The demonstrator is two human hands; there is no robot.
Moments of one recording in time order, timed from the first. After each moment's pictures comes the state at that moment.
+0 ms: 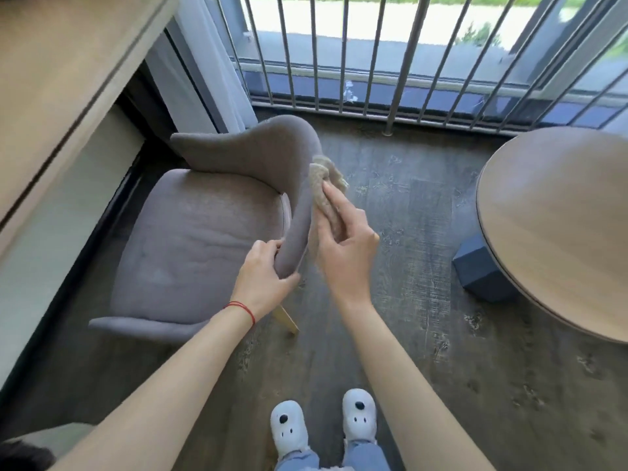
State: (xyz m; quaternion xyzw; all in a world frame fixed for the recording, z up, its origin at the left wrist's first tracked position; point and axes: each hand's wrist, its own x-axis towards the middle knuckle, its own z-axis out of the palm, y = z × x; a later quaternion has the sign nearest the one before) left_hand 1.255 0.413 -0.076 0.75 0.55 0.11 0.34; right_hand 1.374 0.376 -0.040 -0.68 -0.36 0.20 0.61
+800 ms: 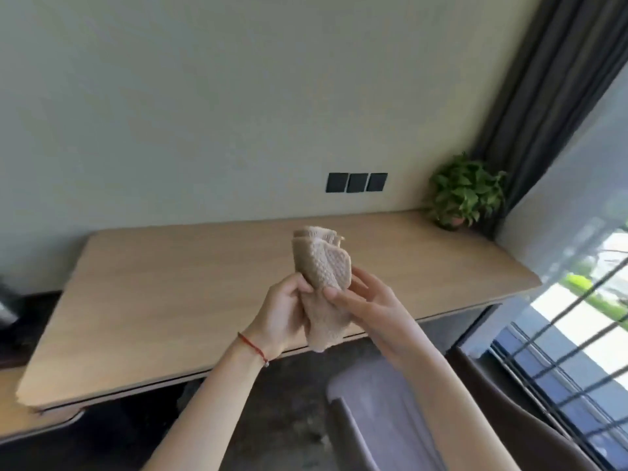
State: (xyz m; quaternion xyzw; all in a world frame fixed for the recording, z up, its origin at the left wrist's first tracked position) left_hand 0.812 0.321 0.243 0.23 0.38 0.69 0.57; right_hand 0.944 0.392 0.276 -0.28 -0.64 0.68 0.21
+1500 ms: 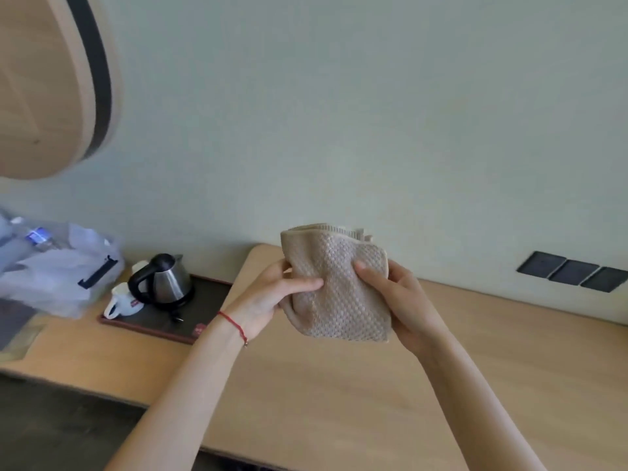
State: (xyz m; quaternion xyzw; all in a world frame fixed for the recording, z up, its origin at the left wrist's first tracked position) left_hand 0.463 0.226 0.247 0.19 0.61 0.70 0.33; right_hand 0.567 0.398 0.275 -0.14 -0.66 0.74 0.07
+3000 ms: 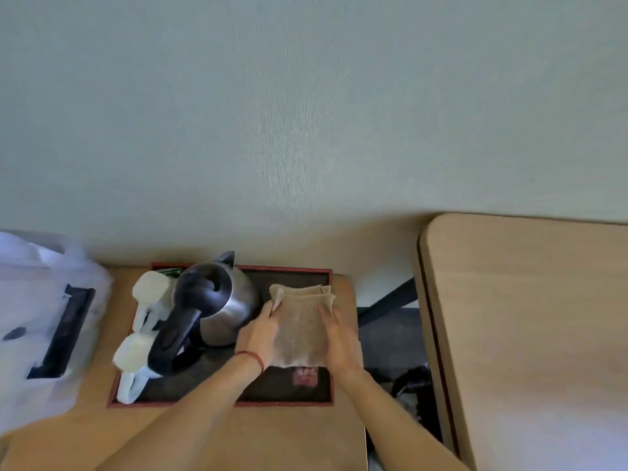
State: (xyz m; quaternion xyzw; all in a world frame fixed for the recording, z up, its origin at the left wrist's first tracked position) left_hand 0.000 0.077 -0.249 0.29 0.90 0.03 0.31; right_hand 0.116 0.196 -0.257 -0.30 -0.91 0.28 -0.03
